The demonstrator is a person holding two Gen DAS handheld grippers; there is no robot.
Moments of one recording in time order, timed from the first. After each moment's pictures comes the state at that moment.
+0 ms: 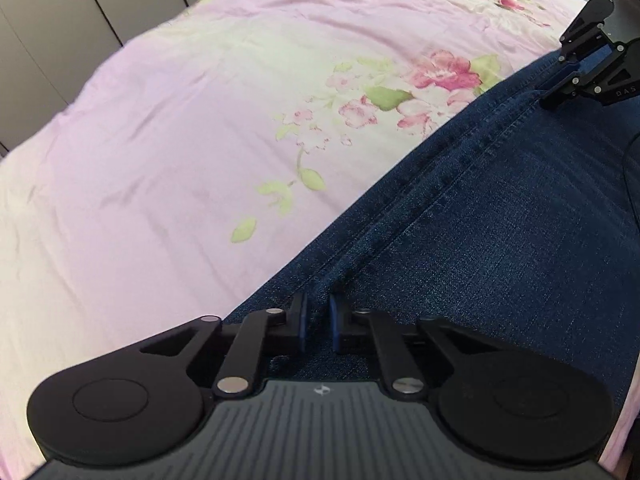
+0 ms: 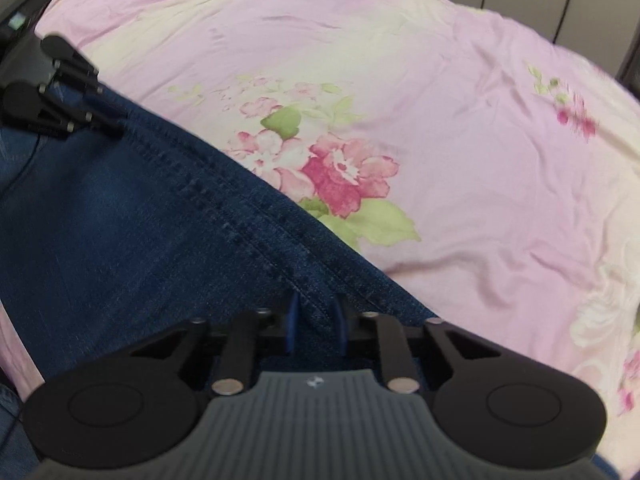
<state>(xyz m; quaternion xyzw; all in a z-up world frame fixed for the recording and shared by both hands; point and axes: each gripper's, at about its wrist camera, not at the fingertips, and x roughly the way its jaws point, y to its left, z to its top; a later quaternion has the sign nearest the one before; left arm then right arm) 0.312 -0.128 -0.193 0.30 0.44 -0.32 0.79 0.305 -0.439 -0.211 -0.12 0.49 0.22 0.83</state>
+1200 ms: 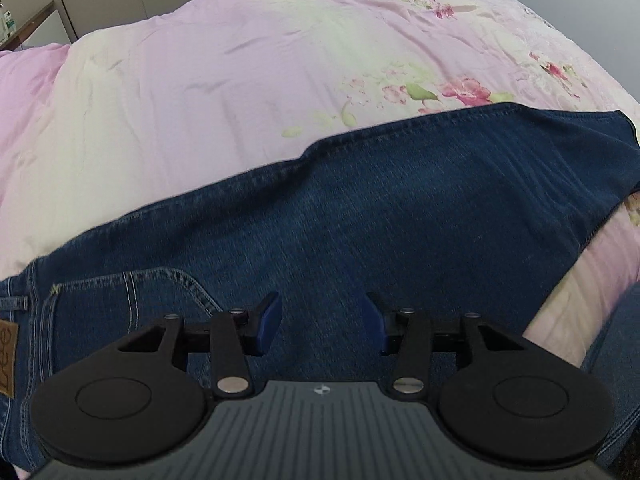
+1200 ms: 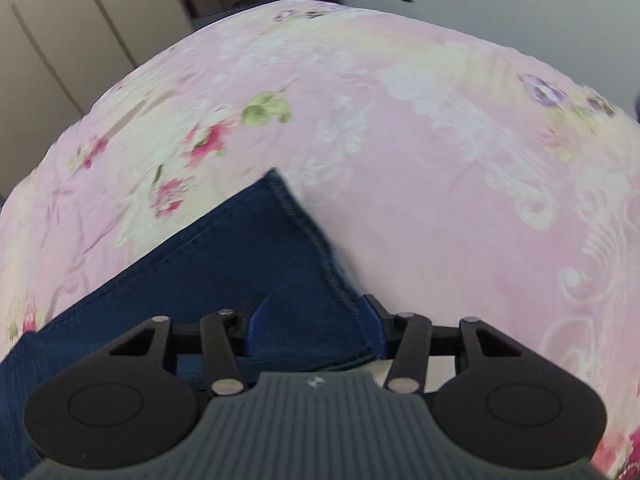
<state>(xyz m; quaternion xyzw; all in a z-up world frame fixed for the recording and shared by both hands) 0.238 -0.058 -0.160 0.15 0.51 -0.23 0.82 0.071 -0.729 -0.179 0.28 0.41 -0.29 0.82</state>
